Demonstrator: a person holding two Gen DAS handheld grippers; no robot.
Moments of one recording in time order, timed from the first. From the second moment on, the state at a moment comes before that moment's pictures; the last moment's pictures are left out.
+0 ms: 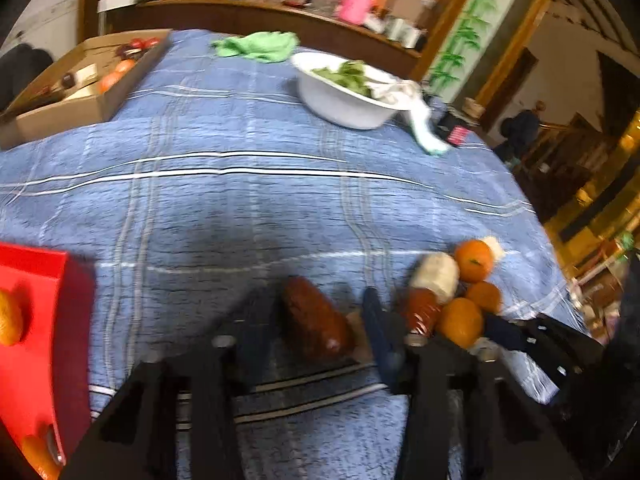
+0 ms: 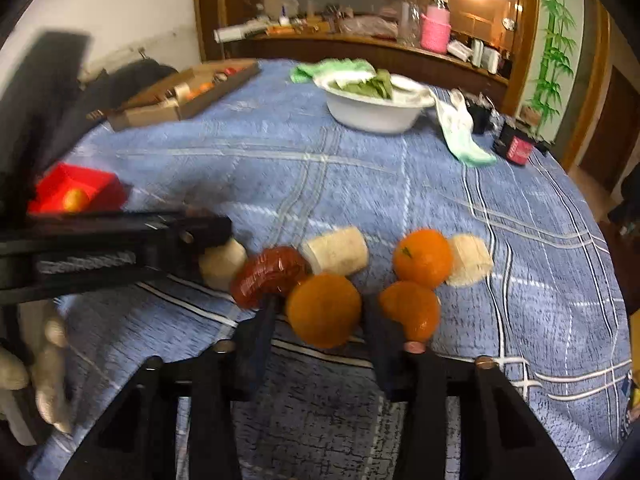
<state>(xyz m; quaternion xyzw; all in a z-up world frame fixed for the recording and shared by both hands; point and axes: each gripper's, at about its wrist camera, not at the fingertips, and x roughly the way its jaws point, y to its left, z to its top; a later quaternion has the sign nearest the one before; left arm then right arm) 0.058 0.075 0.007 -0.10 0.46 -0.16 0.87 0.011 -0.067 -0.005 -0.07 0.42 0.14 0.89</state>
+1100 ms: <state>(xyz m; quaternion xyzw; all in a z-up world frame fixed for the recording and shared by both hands) 0.007 0.077 0.008 -0.04 0.46 -0.15 0.88 -0.063 -0.078 0.049 0.02 0.39 0.16 0.91</state>
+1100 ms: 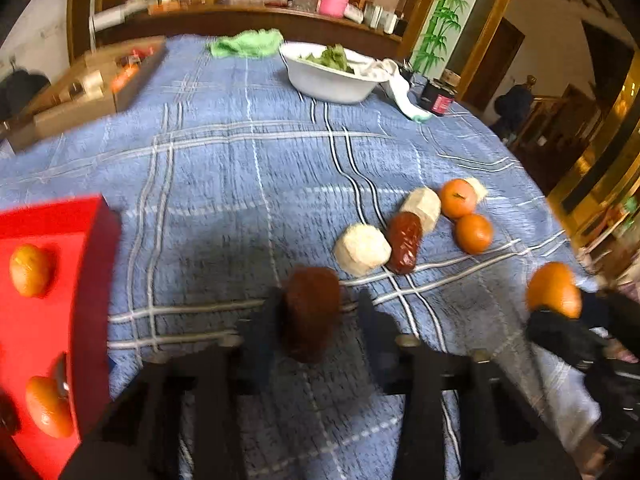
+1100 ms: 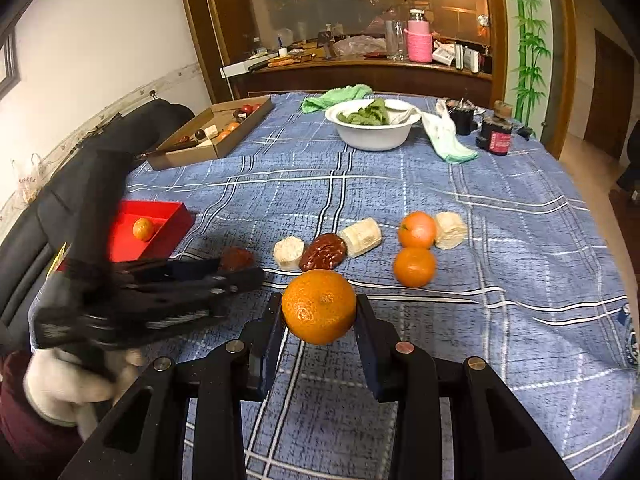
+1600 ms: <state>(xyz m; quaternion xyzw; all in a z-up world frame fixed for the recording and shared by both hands) -0.077 0.233 0.071 -0.16 0.35 -0.04 0.92 -0.070 0.028 0.070 -0.01 0.39 0.27 0.88</state>
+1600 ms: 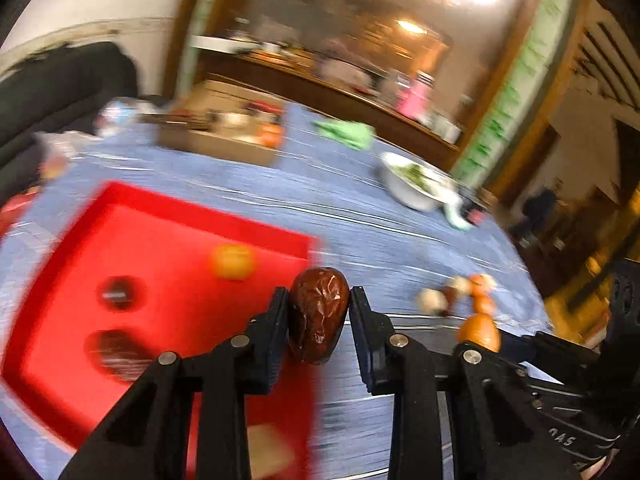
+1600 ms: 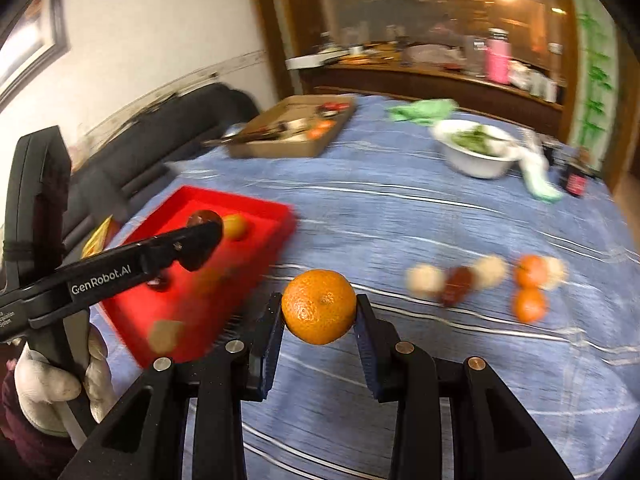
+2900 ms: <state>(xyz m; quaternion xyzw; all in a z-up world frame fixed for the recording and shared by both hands) -0.128 0.298 0.083 -0.12 0.33 0.12 0.93 -0.068 0.146 0.067 -0.03 0.38 0.29 0.88</state>
